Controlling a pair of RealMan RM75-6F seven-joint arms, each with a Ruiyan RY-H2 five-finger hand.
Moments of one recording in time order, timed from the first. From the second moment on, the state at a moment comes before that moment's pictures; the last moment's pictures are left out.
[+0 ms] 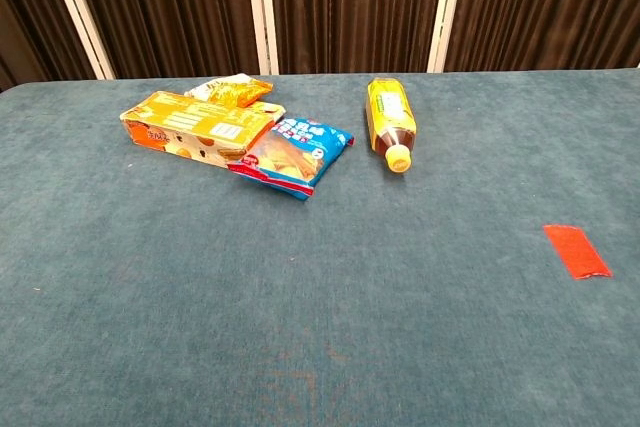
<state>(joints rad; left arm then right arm) -0.19 -1.24 0.01 -1.62 1.63 1.47 0.25 0.13 -1.38 0.02 -1.33 -1.60 1.44 -0.11</state>
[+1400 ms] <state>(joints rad) -0.22 -1.27 -0.03 -1.60 1.53 1.38 0.29 0.30 -1.62 0.05 -1.11 -1.52 1.18 -0.18</state>
